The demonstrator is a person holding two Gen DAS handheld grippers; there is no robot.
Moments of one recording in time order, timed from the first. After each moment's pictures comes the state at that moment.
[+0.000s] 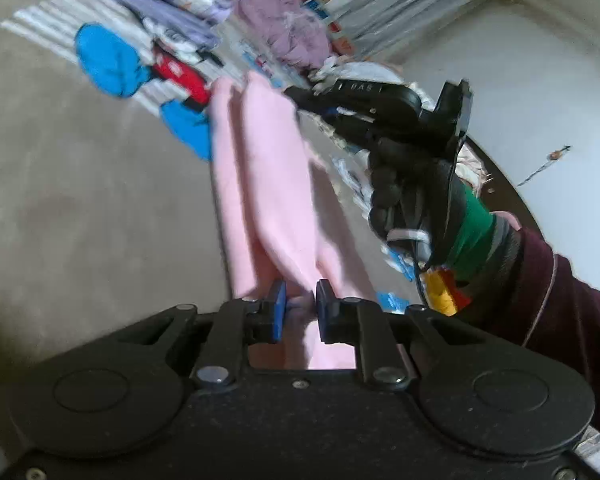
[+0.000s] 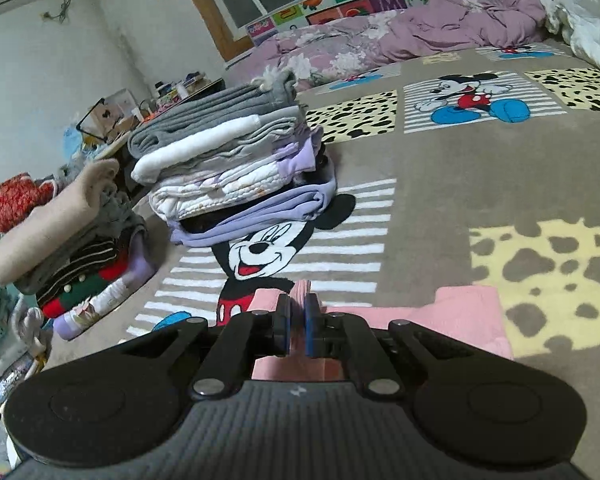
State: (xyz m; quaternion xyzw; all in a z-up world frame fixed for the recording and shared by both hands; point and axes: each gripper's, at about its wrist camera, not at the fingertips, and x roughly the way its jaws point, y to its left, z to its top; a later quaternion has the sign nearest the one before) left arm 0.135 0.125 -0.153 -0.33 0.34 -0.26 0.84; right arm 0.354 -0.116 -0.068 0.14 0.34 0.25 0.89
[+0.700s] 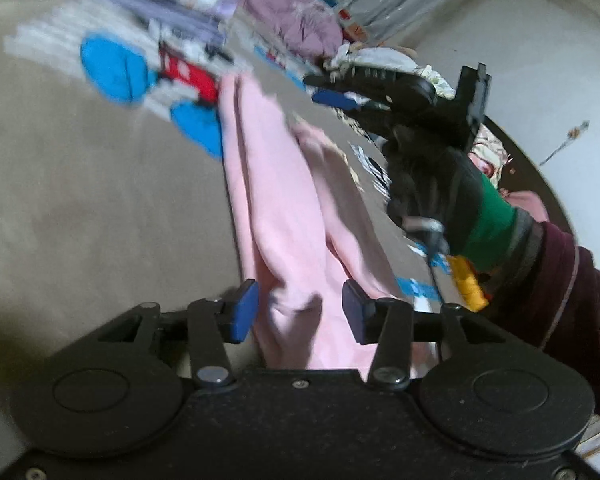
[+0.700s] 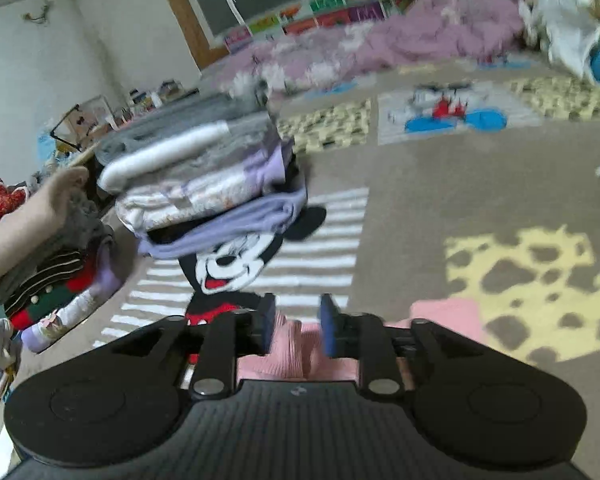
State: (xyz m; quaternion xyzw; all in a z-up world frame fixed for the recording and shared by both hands) left arm 0.122 0.126 -0.134 -0.28 0.34 -0.24 0.86; right arm 0.349 -0.112 -0.070 0.12 0.32 0.22 0.91
